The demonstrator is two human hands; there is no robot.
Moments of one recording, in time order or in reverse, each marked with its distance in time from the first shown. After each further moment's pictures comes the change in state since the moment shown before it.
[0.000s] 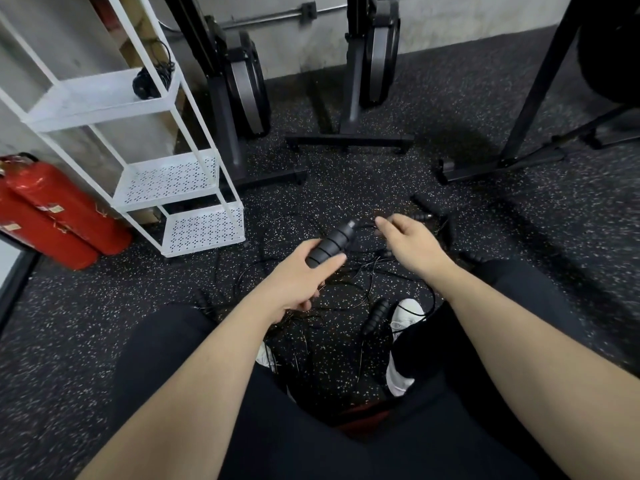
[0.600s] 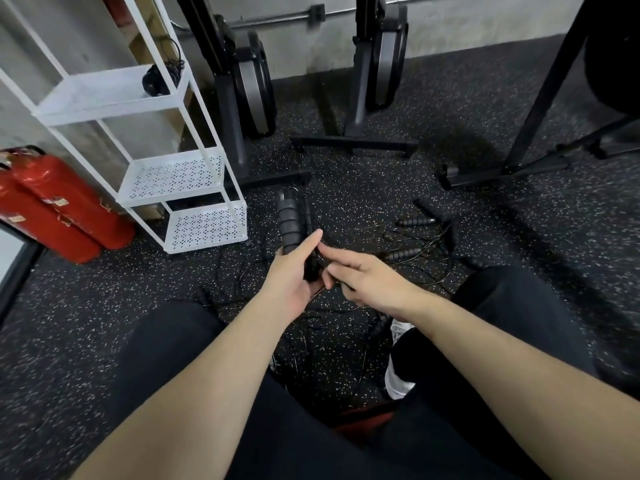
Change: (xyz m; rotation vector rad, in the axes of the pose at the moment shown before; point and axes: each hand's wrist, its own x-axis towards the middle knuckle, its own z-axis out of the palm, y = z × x) left_hand 0.014 -0.008 0.008 -0.925 0.204 -0.072; right_hand -0.043 -0.031 0.049 0.353 -0.551 -0.096
